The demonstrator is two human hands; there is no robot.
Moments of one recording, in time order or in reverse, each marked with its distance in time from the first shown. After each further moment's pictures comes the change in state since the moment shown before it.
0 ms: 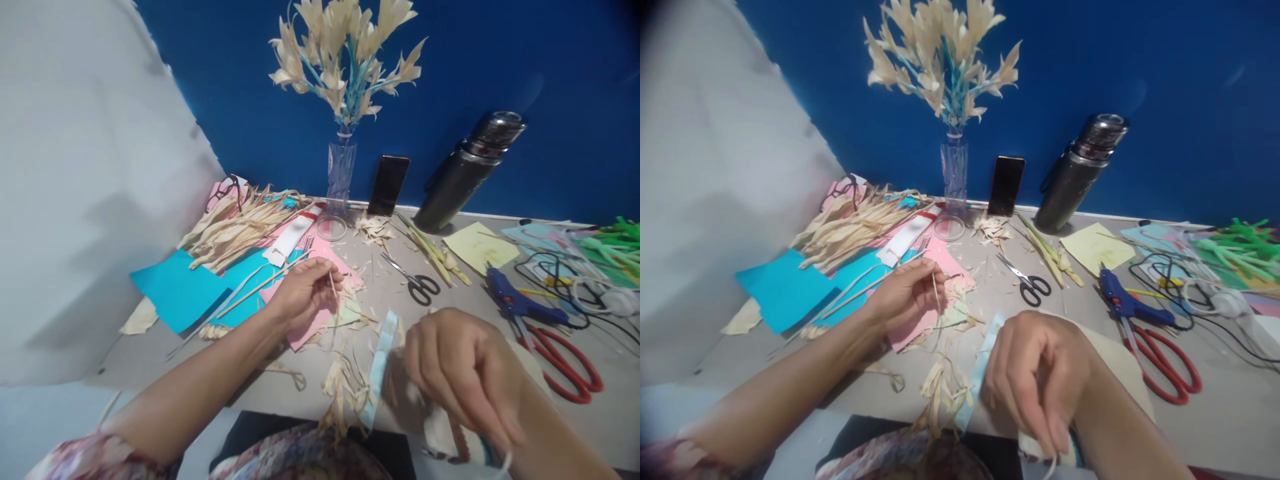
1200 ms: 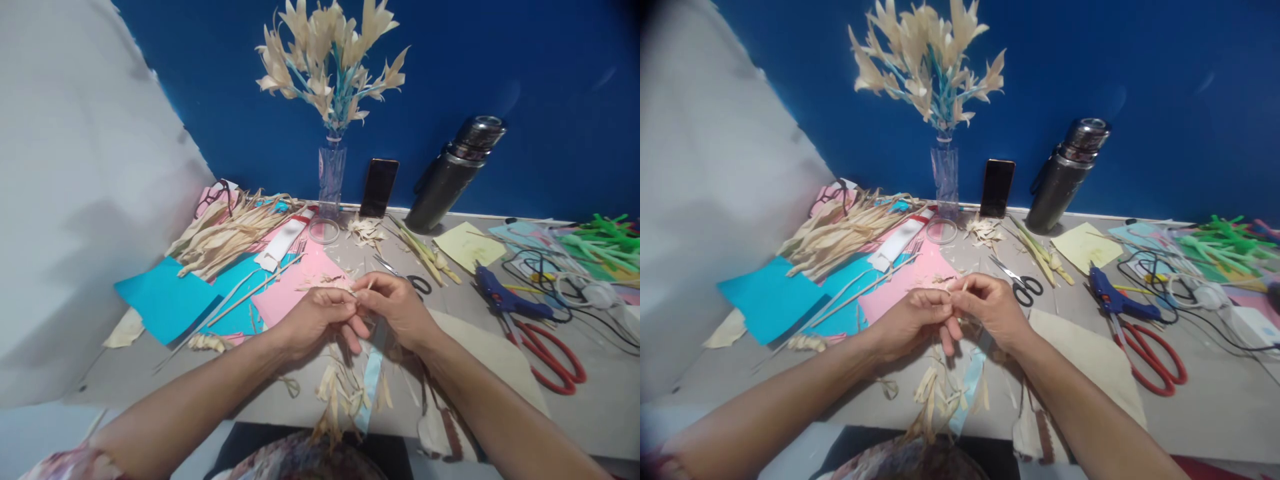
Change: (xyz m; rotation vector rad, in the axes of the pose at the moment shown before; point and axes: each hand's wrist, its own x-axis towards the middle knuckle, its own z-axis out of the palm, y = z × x) left_hand -0.016 -0.024 0.009 0.158 -0.393 -0.171; right_hand 0.037 0.023 0.000 -0.225 1.282 0.165
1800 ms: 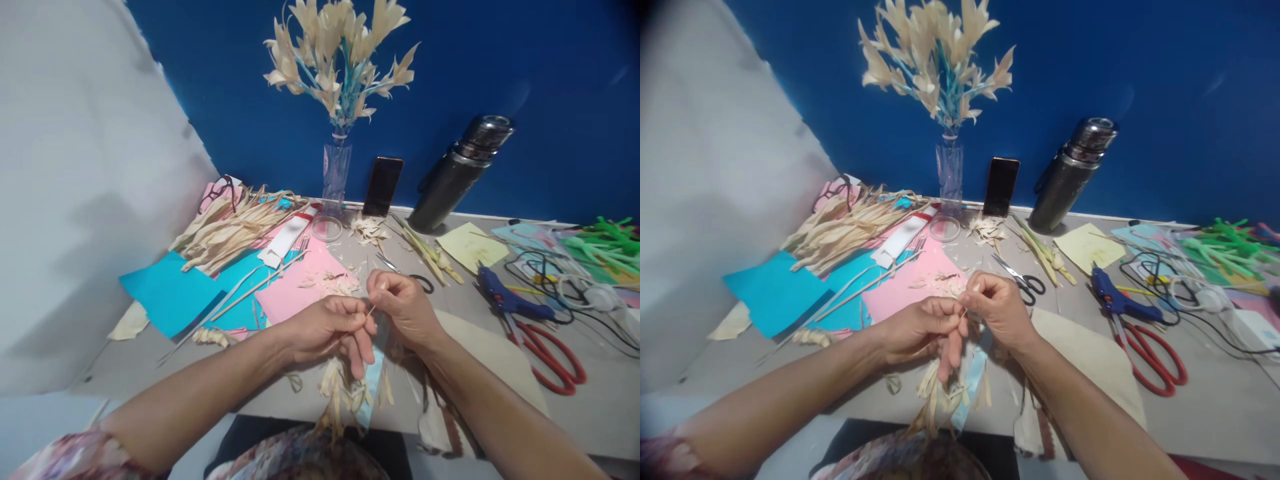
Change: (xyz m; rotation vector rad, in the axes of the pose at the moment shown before) left_hand -0.003 -0.003 -0.001 -0.157 -0.280 -0.200; right_hand -0.002 0.003 0.000 0.057 -0.001 -0.129
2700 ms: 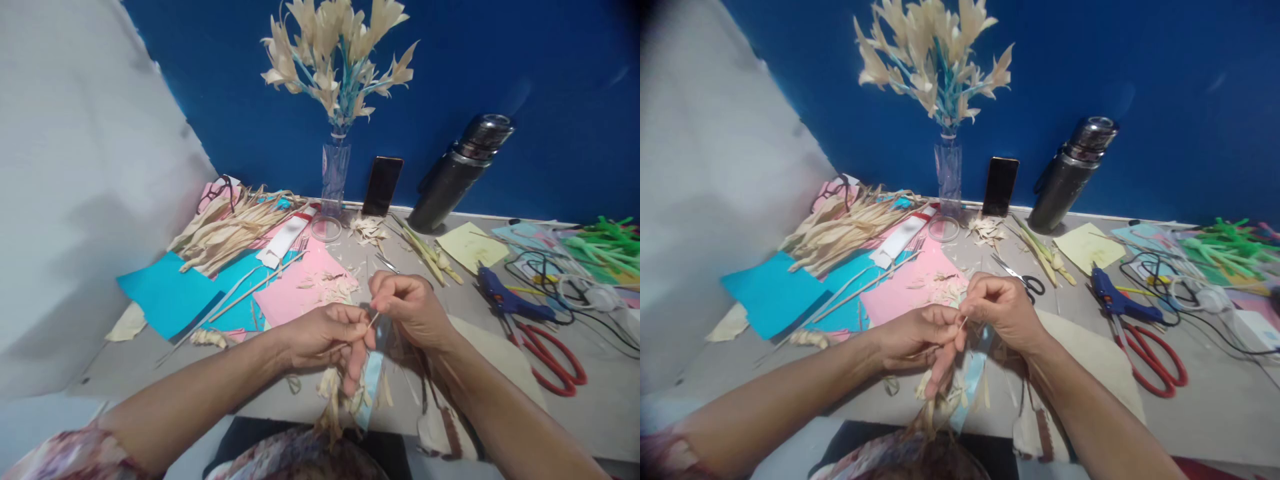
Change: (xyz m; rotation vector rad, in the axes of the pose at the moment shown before) left_hand 0.001 -0.005 -0.004 -0.030 -0.136 -0.075; right_hand 0.000 -0.005 -0.013 -0.030 -0.125 -0.109
